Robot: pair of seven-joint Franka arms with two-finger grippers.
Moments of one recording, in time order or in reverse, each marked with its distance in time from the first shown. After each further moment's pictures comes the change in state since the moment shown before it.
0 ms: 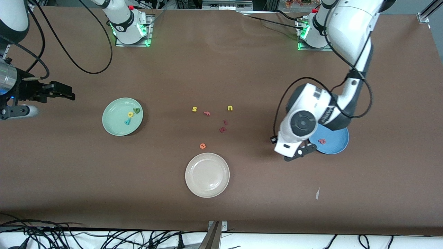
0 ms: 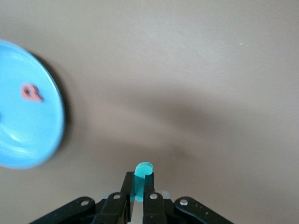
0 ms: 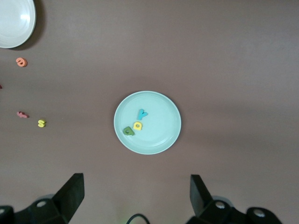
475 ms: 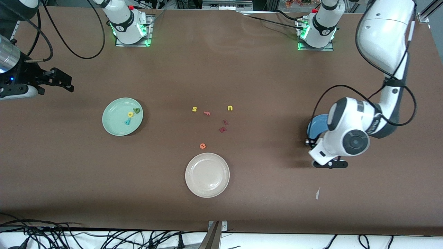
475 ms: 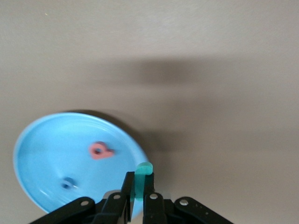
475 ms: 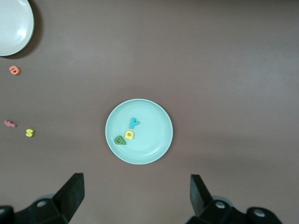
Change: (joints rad) left arm 0.205 0.002 0.005 -0.054 0.000 -0.003 0.577; right arm -0.083 -0.211 0.106 -0.288 -0.054 0.198 0.012
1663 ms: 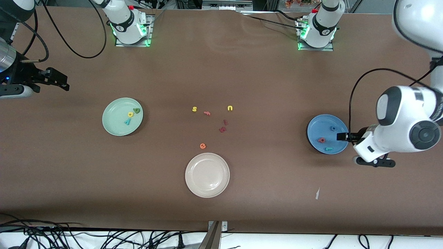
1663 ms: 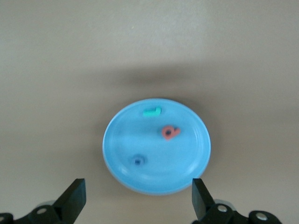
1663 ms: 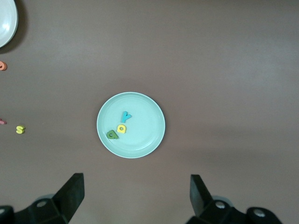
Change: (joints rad) left arm 0.127 -0.164 -0.001 0.021 0.000 -0.157 0.130; right arm -0.012 0.011 -0.015 0.003 -0.010 -0.027 0.001
